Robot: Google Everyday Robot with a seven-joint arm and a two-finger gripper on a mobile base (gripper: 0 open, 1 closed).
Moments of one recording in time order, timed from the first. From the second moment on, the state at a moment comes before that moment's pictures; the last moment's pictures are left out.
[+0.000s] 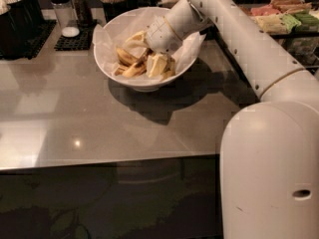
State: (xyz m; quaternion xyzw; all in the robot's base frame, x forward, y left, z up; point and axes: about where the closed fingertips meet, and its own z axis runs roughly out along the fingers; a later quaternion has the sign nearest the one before) arm 0.664 0.063 0.864 -0.80 0.44 0.25 0.32
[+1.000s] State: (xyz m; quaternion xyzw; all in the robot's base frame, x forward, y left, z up) arm 0.661 0.066 0.854 -0.80 0.44 0.25 0.32
